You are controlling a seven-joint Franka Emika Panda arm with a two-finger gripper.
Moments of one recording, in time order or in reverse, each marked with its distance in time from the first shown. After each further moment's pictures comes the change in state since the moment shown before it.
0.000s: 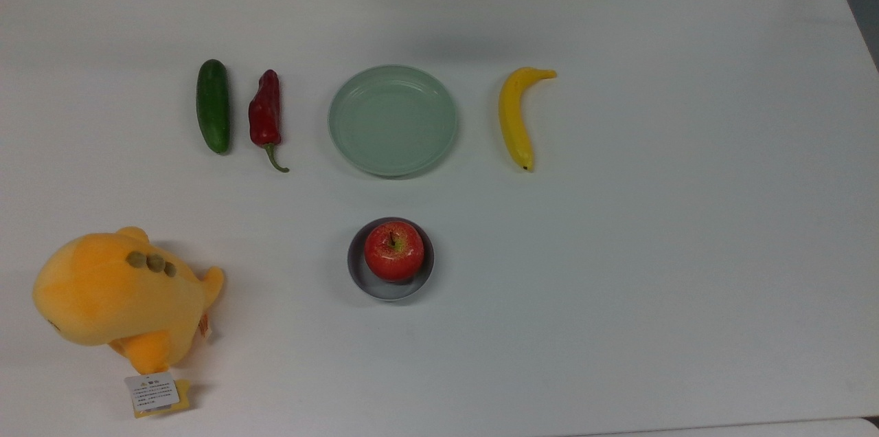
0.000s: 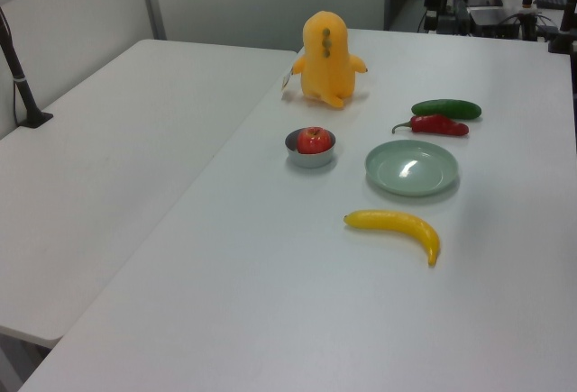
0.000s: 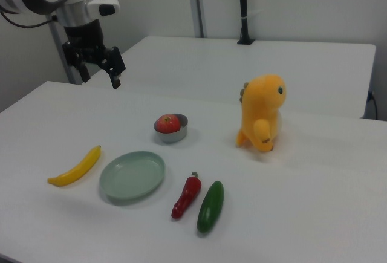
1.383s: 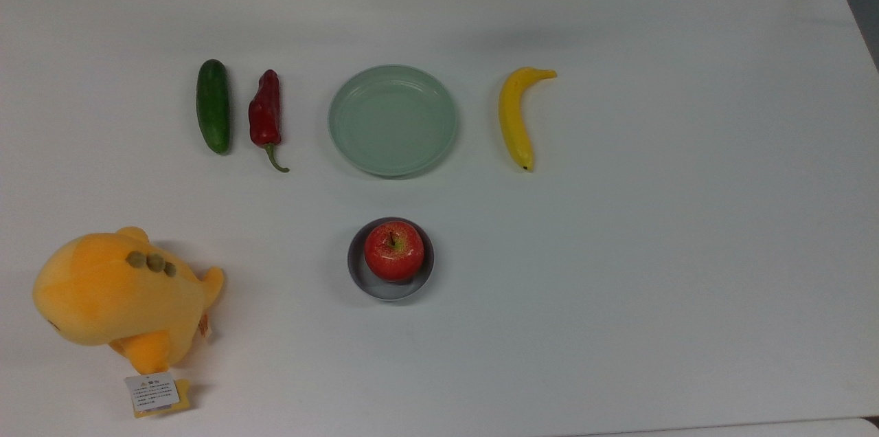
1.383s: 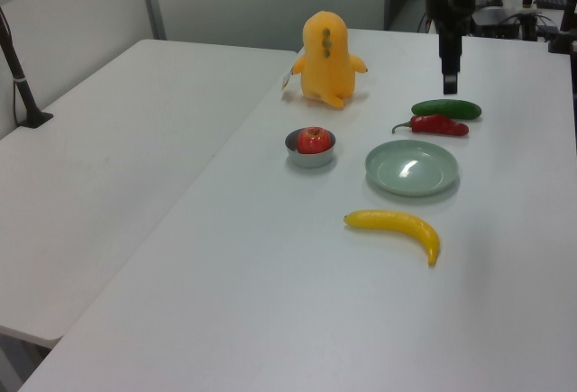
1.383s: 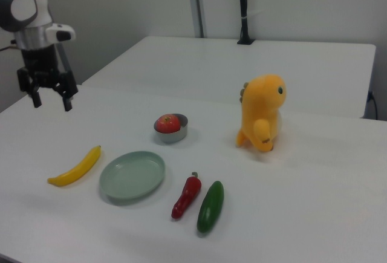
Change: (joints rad) arm 0.069 0.014 0.183 -0.094 0.005 -0.076 0.085
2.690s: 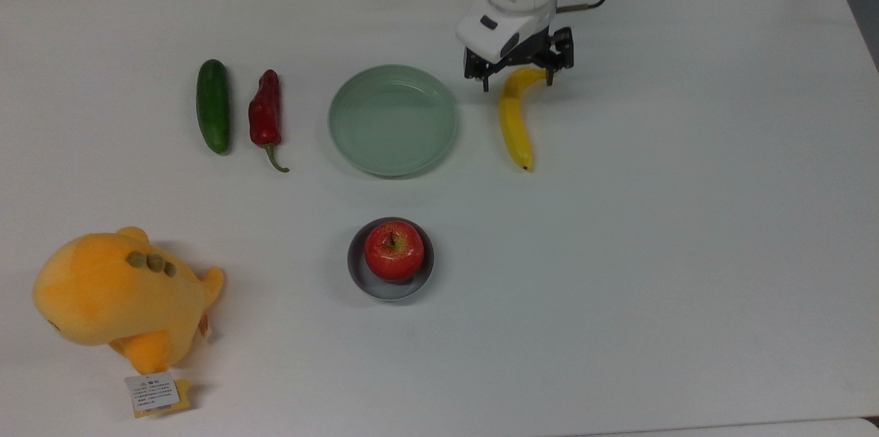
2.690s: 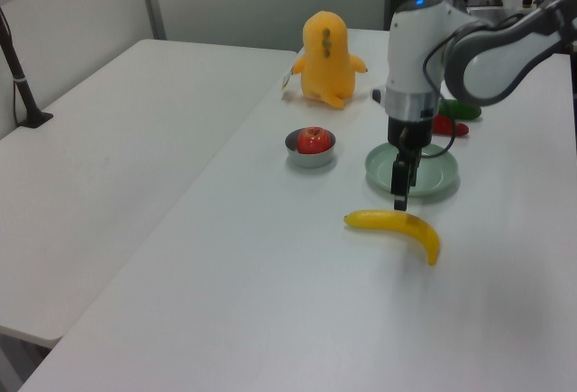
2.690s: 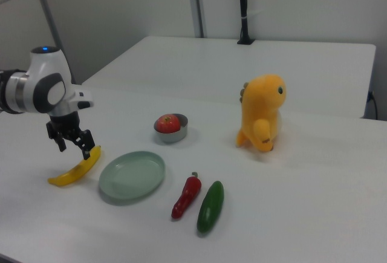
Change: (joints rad) arm 0.026 0.229 0.055 -0.272 0.027 0.612 0.173
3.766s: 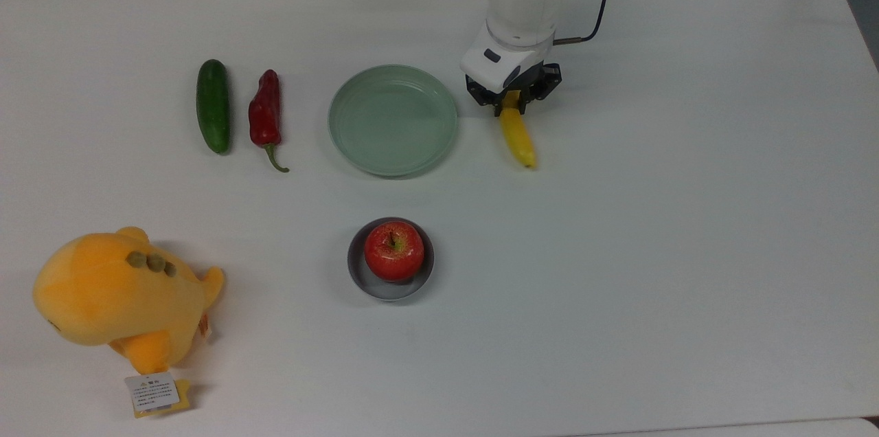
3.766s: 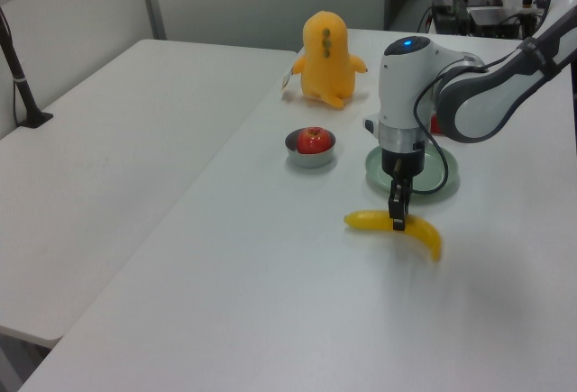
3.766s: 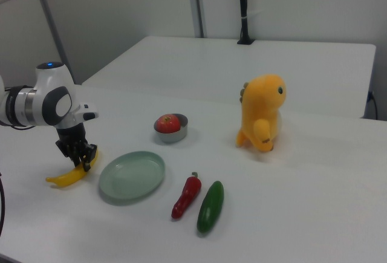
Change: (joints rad) arm 0.009 0.093 0.001 0.000 -0.088 0.068 0.017
